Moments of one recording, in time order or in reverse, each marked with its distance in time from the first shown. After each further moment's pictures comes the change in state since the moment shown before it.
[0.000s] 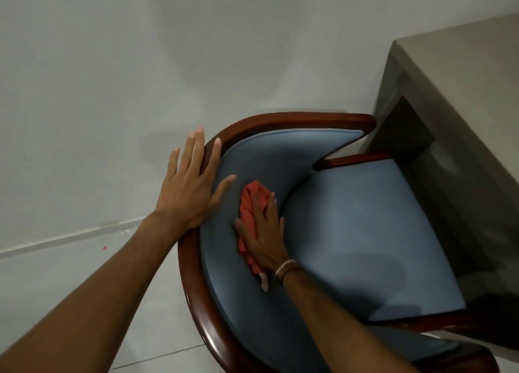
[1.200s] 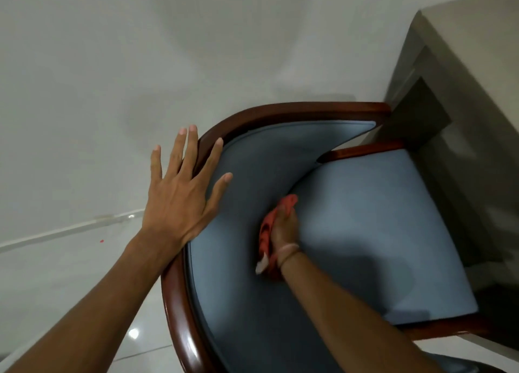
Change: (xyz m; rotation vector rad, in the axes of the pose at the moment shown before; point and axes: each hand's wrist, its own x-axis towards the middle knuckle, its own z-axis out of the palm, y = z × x) left_hand 0.012 0.009 0.007 0.041 0.055 -0.026; right_hand 0.039 -0.001 -0.015 0.849 0.355 0.643
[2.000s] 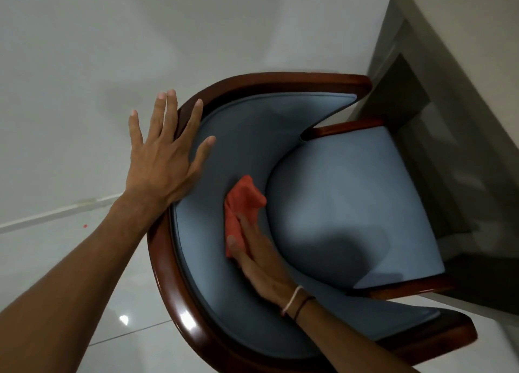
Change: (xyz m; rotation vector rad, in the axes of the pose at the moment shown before) left_hand 0.000 0.001 -0.004 -0.052 -0.011 -0.015; right_hand -0.088 0.046 -0.065 -0.683 -0.547 -0.487
